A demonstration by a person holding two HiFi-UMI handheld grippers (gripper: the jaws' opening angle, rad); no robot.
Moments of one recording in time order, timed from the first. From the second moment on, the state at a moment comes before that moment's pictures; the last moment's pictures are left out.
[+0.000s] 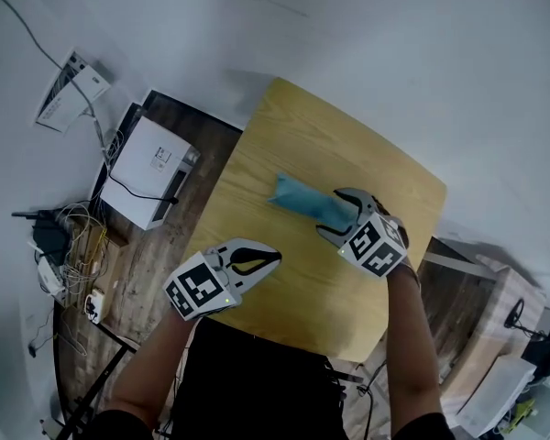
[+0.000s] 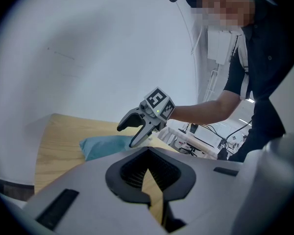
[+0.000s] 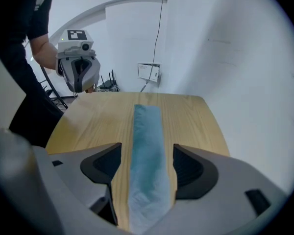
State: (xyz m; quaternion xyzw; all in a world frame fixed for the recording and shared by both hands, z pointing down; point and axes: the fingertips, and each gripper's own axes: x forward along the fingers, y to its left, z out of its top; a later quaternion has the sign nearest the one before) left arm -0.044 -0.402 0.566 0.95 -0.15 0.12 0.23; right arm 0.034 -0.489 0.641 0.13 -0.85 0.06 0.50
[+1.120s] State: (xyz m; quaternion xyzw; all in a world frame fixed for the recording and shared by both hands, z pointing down) left arm -0.058 -0.306 0.425 0.99 -0.06 0.05 0.13; right arm -0.004 -0.309 0.344 0.26 -0.96 0.04 0.02
